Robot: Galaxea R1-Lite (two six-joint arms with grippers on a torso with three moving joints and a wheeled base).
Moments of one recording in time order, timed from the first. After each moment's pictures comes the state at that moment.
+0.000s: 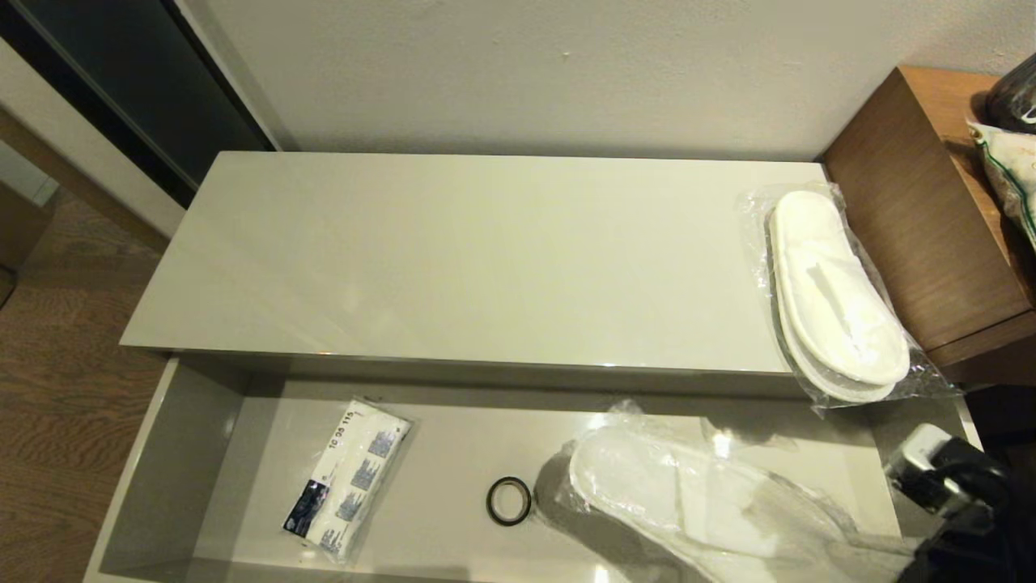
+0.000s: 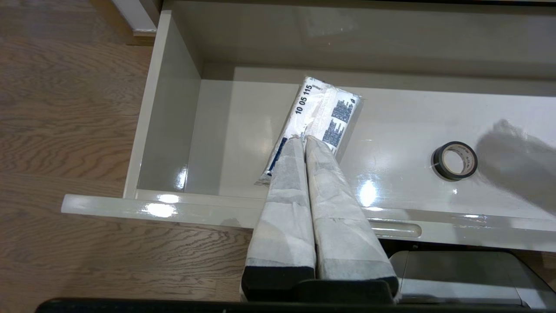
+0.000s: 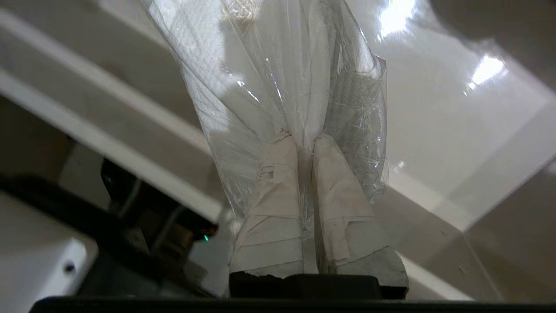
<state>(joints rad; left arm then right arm) 0.00 0.00 0.00 0.01 0.00 0.02 0.57 1.18 -0.36 -0.06 -0.09 -0.02</state>
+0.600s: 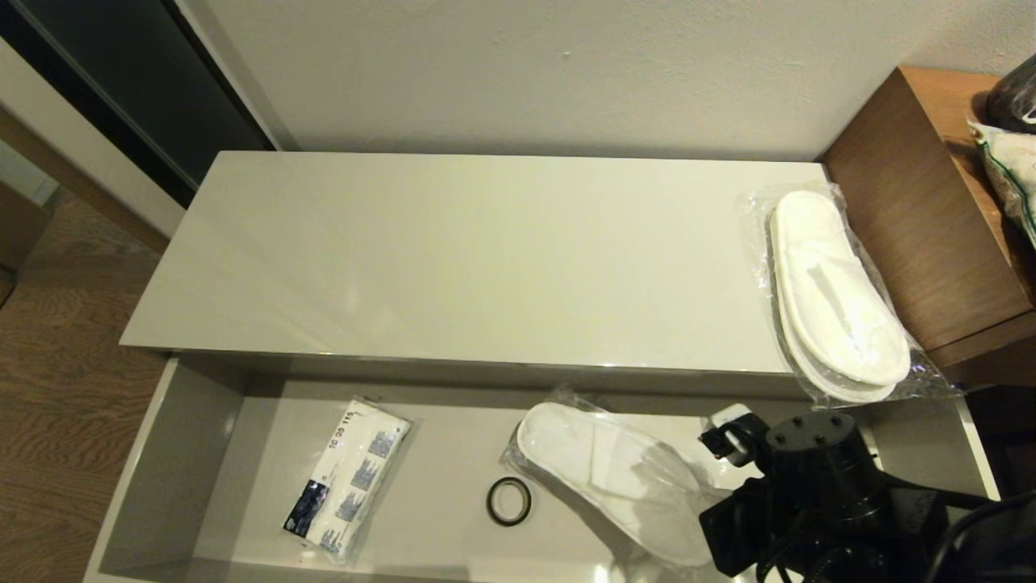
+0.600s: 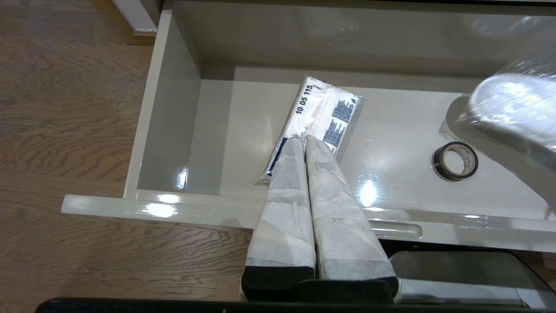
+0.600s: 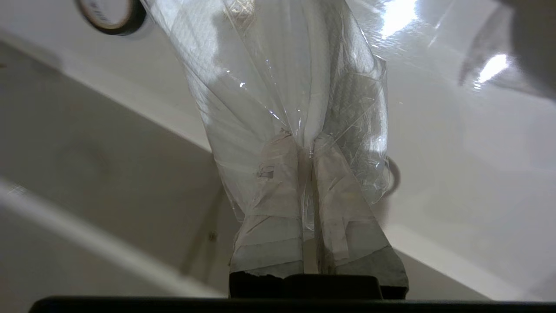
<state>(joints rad) 0.00 0.00 0.00 0.01 0.00 0.02 0.62 1.84 -0.35 -0.73 -0.16 0.08</state>
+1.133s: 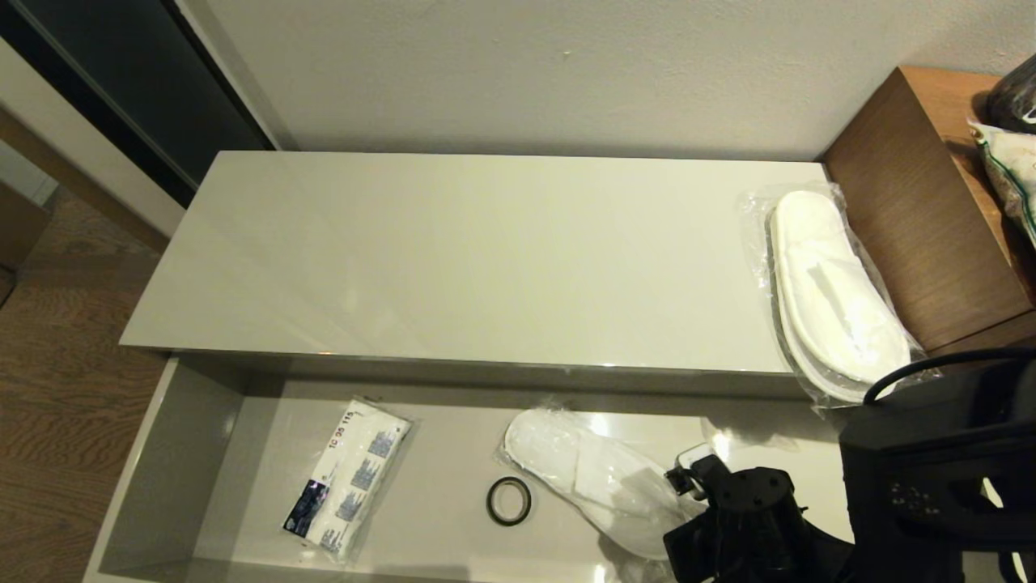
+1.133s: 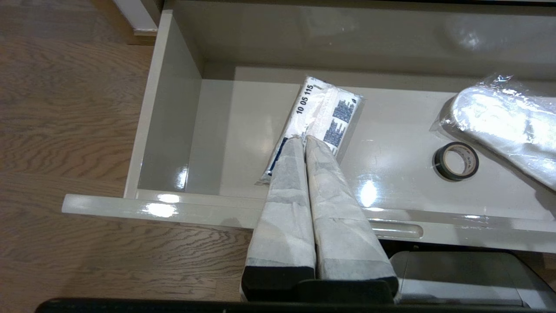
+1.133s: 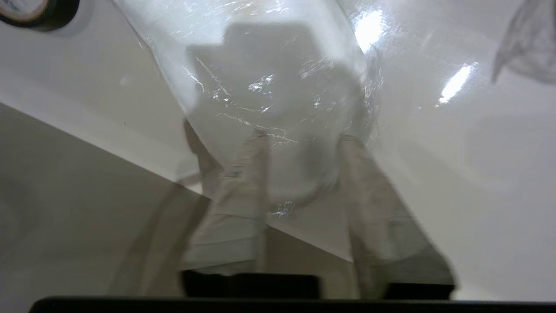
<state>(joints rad) 0.00 0.00 0.00 0.01 0.00 0.02 0.65 2.26 -0.23 -1.33 -0.29 0.07</state>
